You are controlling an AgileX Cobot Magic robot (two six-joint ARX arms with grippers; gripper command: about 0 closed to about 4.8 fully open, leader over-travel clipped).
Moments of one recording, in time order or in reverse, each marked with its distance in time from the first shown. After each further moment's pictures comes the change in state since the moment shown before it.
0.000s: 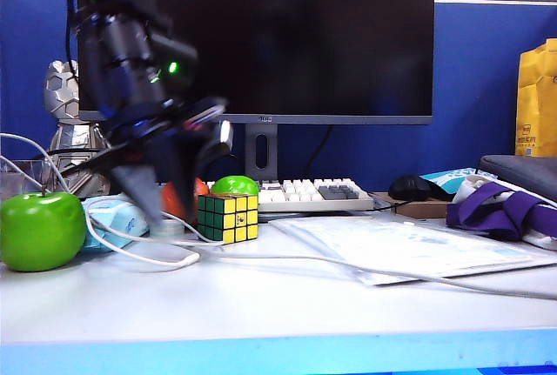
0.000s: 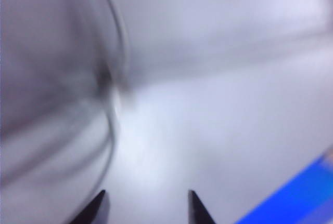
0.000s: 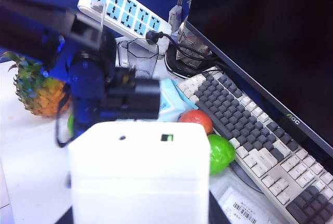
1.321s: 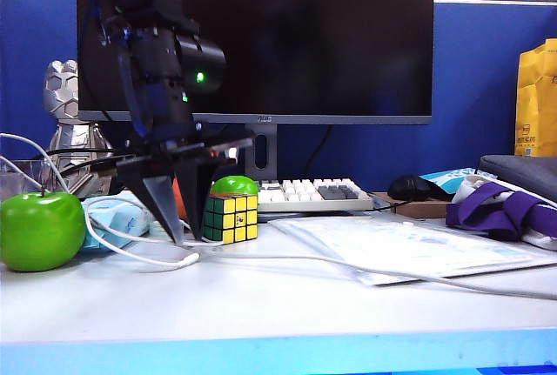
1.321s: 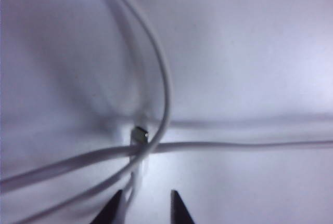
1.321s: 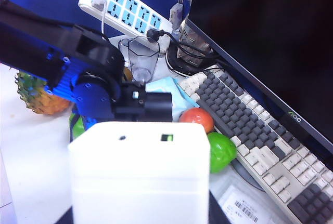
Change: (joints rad) left arm -0.063 0.044 0.011 0.092 -0.176 -0.223; right arm 0.000 0.000 0.000 -0.007 -0.003 0.000
